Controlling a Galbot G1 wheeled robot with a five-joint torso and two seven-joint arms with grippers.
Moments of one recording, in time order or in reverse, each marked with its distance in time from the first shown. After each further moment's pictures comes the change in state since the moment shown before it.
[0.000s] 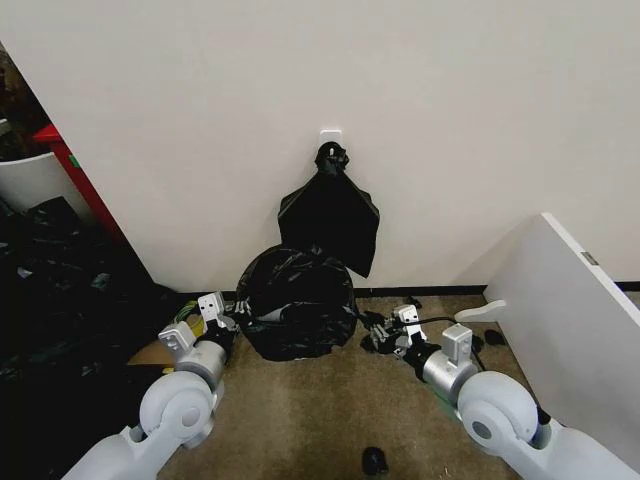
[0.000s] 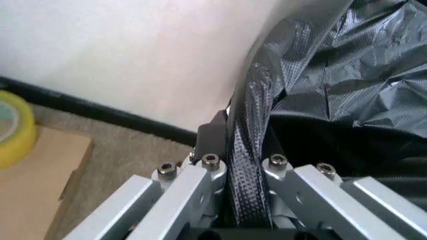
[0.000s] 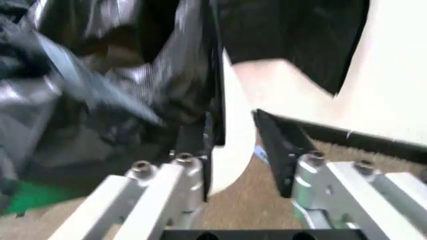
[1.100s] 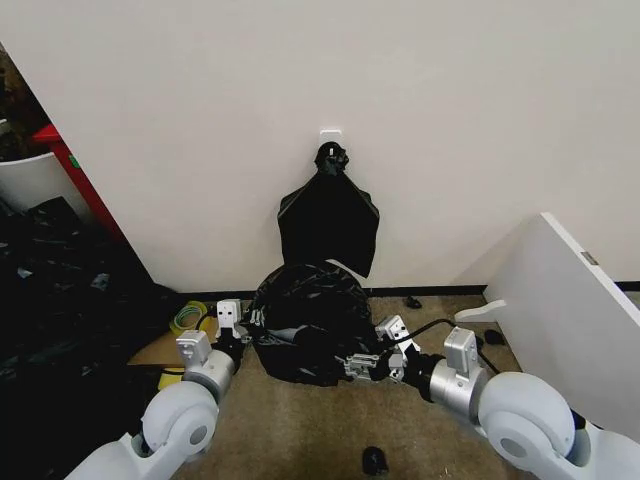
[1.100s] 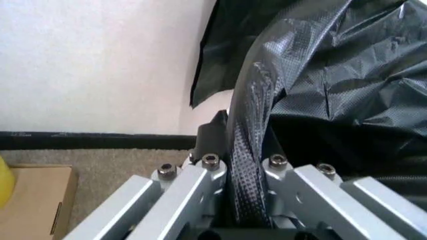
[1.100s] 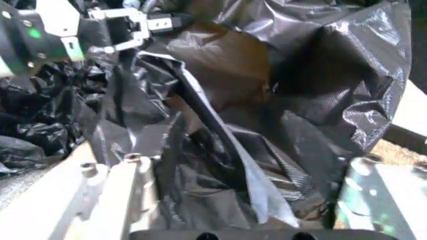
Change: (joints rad) left arm 0.009 0.034 0.059 -0.028 0.202 0.063 0.090; right arm 0.014 -0.104 0.010 0.151 0.039 -0.170 -0.146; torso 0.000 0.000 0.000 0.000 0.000
